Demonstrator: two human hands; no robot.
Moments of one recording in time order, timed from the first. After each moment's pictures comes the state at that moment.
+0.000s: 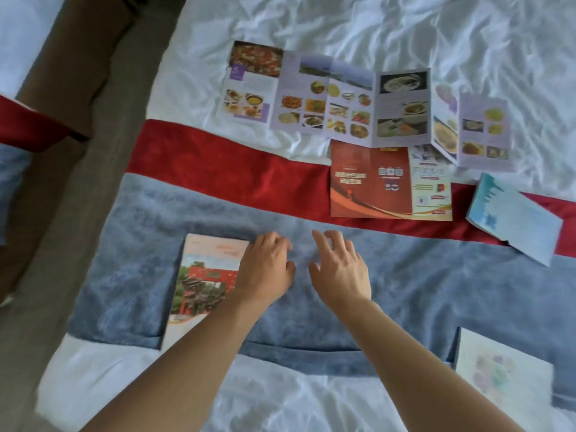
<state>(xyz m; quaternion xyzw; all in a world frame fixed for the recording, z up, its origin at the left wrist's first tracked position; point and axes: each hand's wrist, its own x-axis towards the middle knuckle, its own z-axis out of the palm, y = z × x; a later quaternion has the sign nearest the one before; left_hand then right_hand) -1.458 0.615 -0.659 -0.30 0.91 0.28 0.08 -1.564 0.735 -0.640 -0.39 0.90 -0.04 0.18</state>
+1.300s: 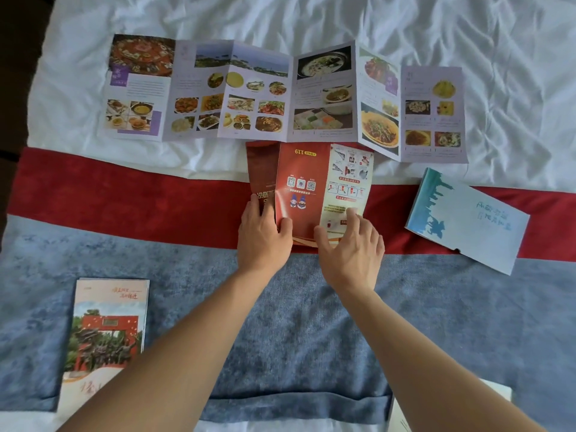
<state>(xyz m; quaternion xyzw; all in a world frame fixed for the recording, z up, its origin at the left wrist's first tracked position) -1.666 0.667 -0.681 -0.45 0.82 0.34 0.03 -1.742 0.799 -0.686 -0.15 0.97 -0.14 0.15</state>
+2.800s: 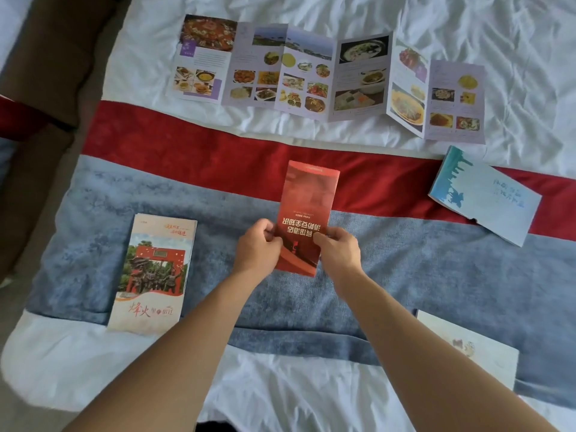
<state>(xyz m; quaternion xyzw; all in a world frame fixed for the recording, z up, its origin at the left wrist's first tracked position) -1.526 0.692 -0.670 -0.52 0.70 0.49 0.04 -1.637 0.802 -0.648 0.05 0.83 -0.38 0.41</state>
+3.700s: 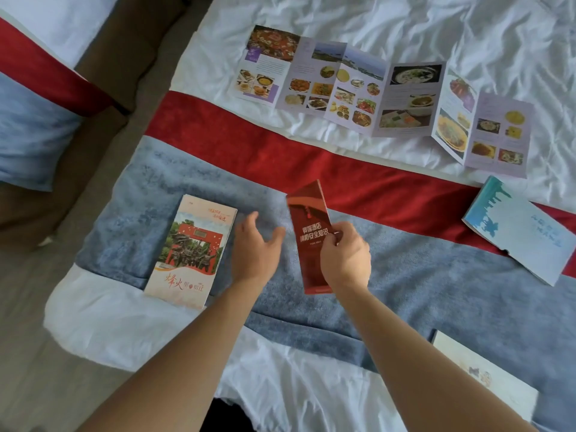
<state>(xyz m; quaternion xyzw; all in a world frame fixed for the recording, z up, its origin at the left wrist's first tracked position) -1.468 0.686 -0.642 -0.61 0.67 0.42 -0.07 -1.592 0.780 -0.627 -0.19 0.91 -0.27 0.26</state>
